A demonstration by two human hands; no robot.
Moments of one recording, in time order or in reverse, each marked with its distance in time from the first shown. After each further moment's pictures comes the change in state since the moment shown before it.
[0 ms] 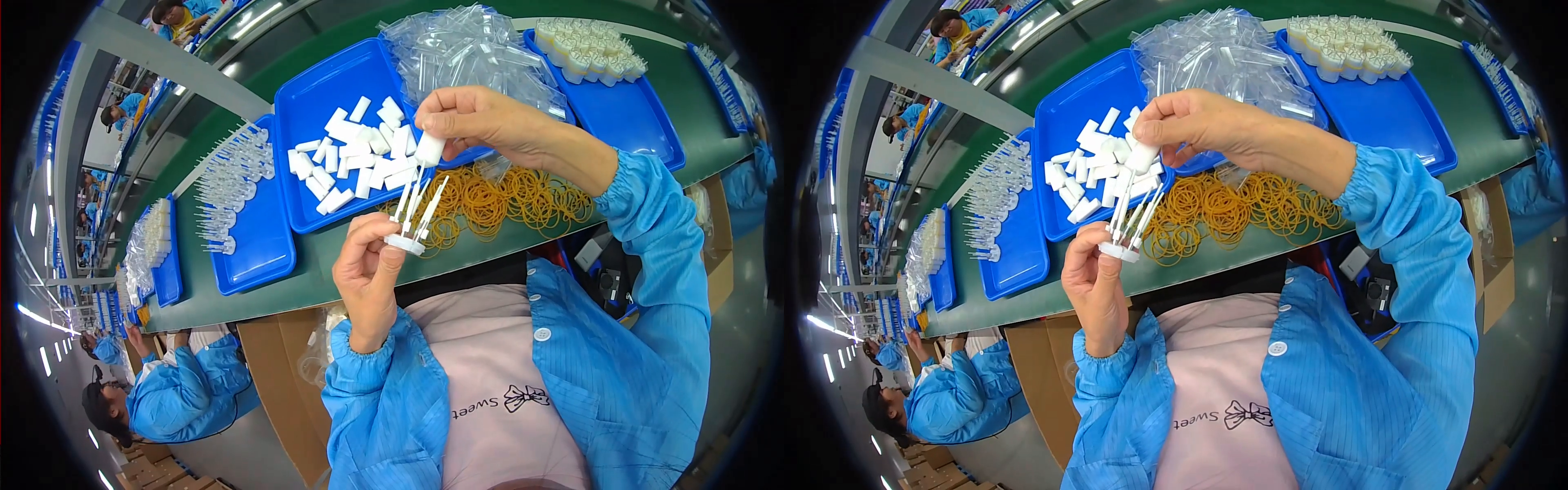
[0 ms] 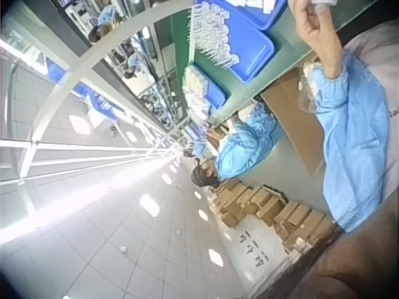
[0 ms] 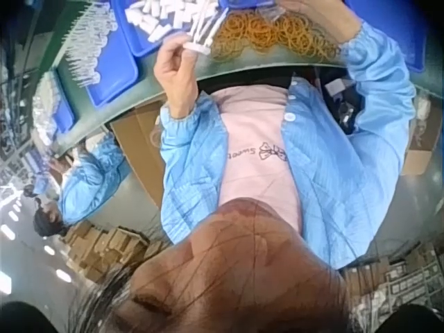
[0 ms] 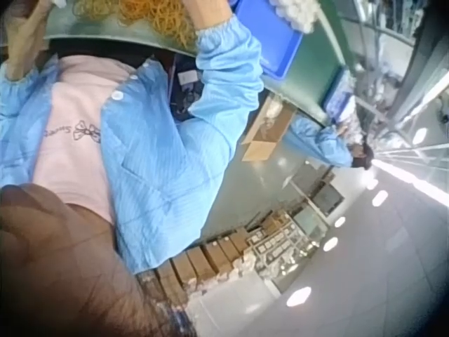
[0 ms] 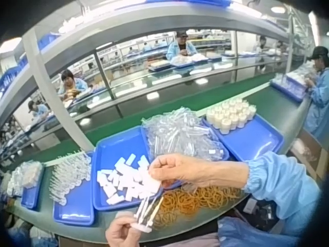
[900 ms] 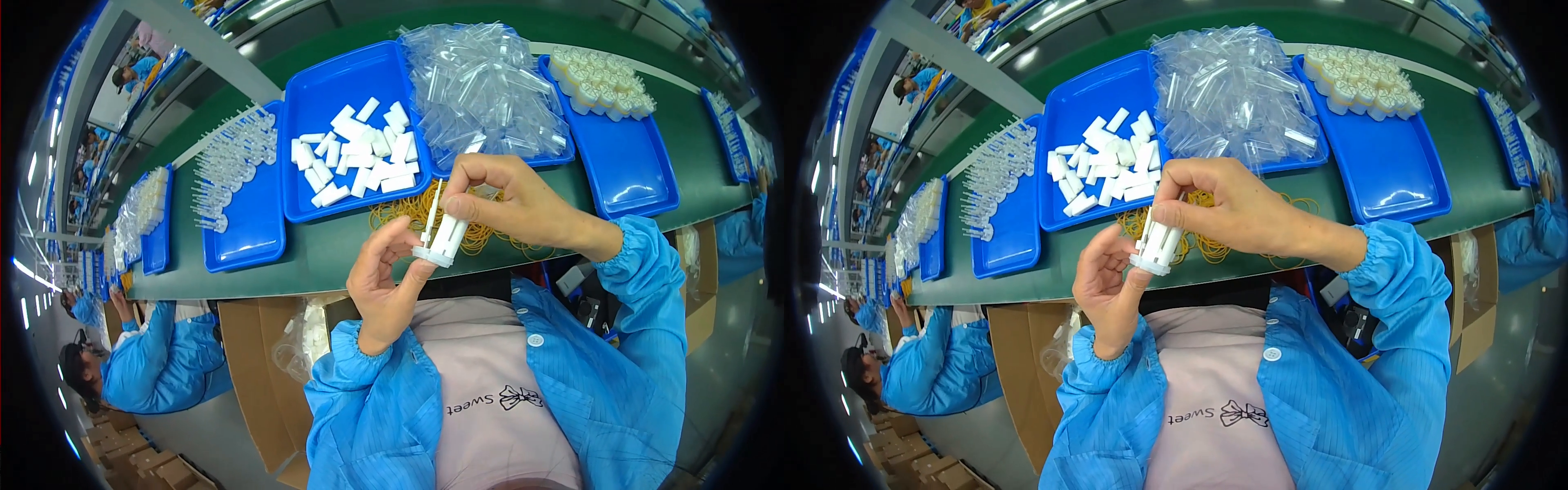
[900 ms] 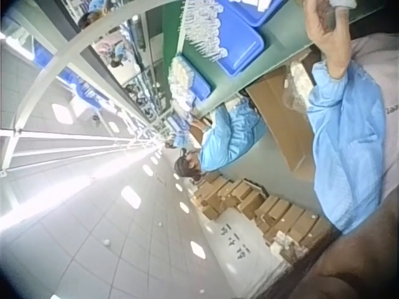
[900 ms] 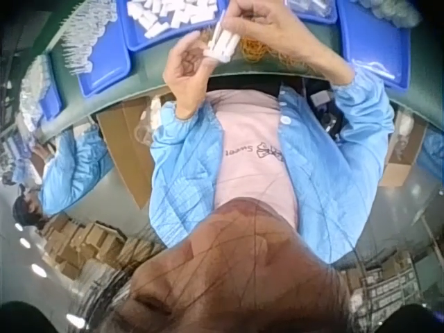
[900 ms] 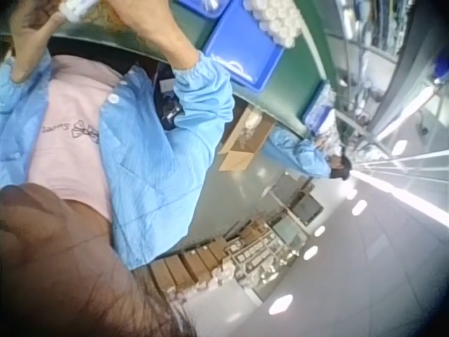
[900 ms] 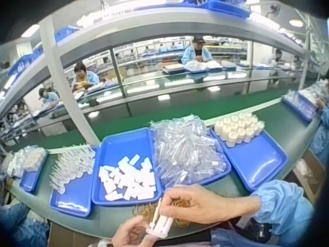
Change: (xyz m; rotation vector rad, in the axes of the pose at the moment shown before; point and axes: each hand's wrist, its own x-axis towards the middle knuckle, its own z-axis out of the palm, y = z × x) left_hand -0.011 0.000 0.039 0.118 0.093 0.092; right_hand -0.050 -0.007 0.017 -0.264 -0.096 -0.242
